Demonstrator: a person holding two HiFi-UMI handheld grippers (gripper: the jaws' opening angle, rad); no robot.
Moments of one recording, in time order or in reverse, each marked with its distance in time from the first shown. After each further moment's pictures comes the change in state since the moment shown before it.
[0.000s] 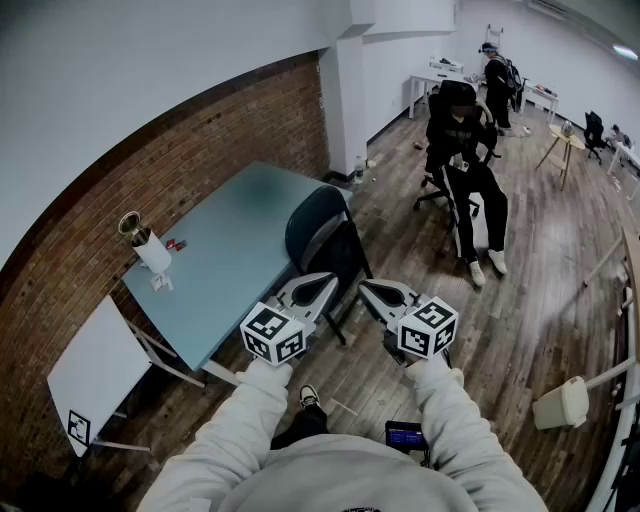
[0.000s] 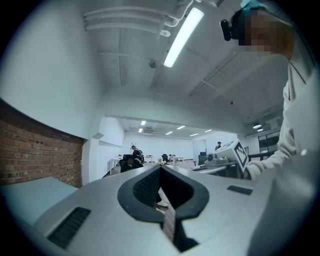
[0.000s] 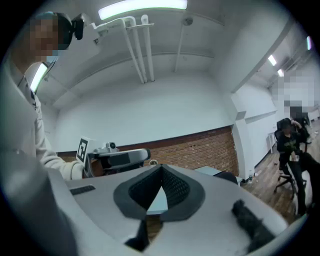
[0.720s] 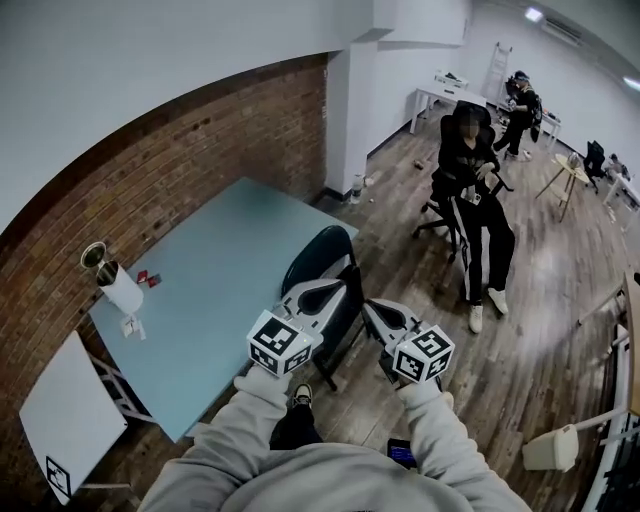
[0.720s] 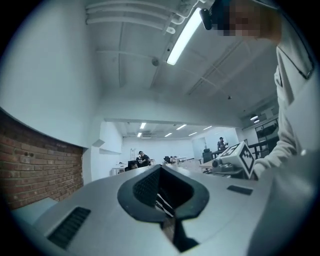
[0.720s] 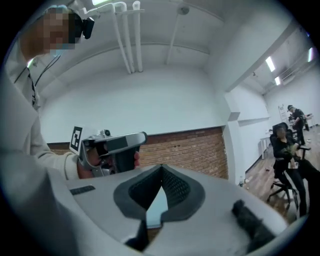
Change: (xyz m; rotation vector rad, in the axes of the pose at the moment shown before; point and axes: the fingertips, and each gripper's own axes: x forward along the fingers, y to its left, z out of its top) left arm 0.139 0.293 -0.019 0.089 -0.055 -0.052; right arm 0.237 -0.224 -0.014 -0.034 -0.002 -0.146
